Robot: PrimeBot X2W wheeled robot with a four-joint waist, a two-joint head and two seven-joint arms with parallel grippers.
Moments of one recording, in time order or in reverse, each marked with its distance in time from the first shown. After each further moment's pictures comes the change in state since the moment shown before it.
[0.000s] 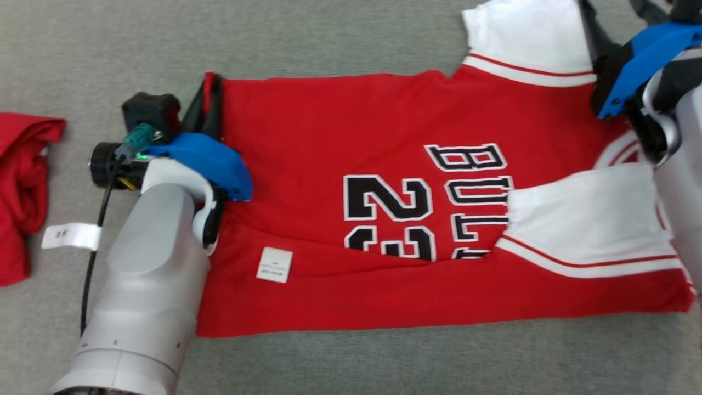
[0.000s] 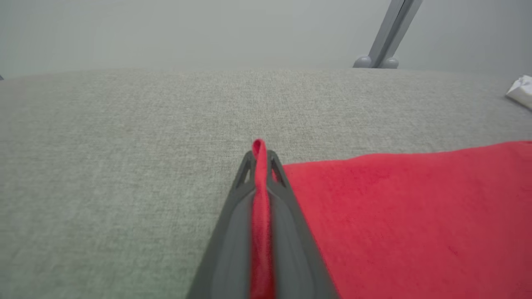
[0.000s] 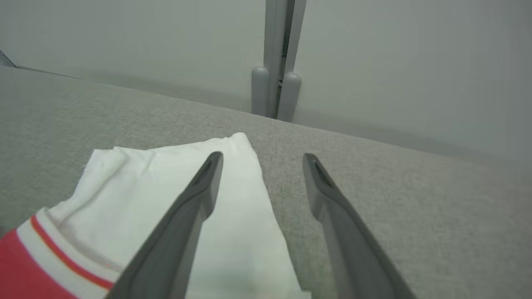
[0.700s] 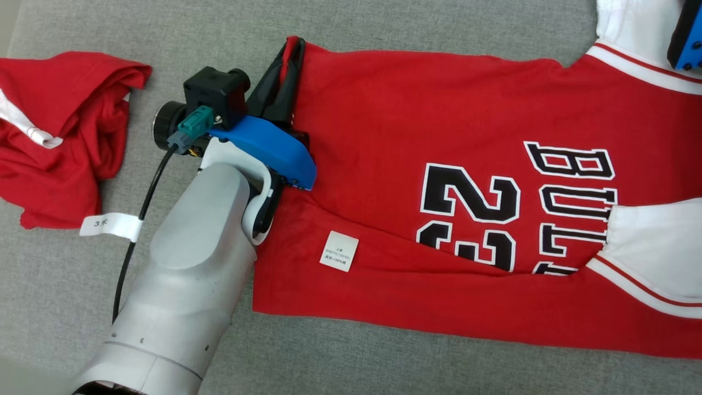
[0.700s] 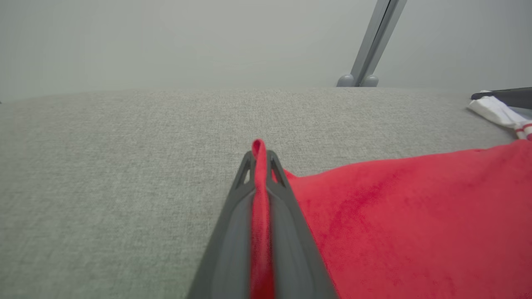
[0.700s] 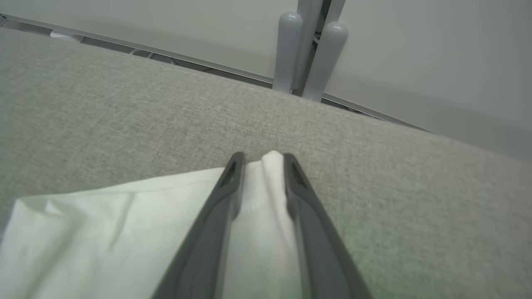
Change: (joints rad) left arm -0.010 -0.031 -0.267 -0.216 -0.189 0.001 -0.010; right arm -0.228 -0.121 0.075 0.231 0.037 0.000 0.200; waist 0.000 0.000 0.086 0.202
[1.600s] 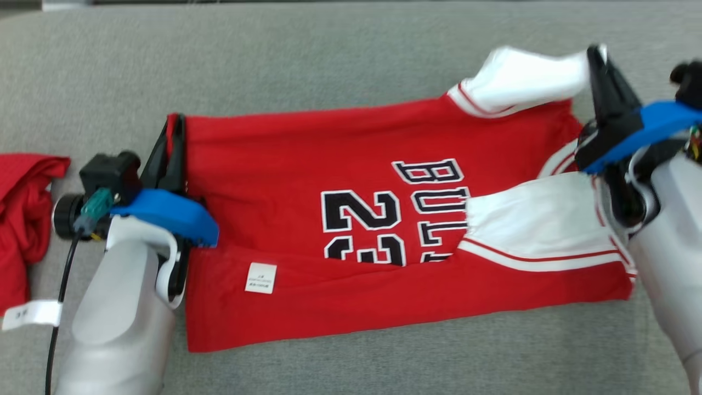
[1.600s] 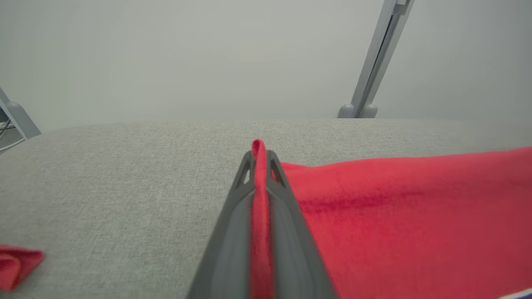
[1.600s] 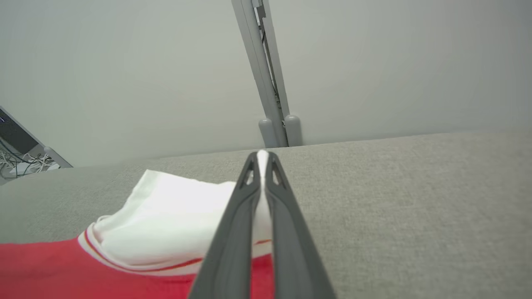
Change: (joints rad) left arm 0.244 0.121 0.281 -0.082 0.158 0.010 0.000; right arm 0.382 0.095 0.048 -0.263 0.375 0.000 -0.437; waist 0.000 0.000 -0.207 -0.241
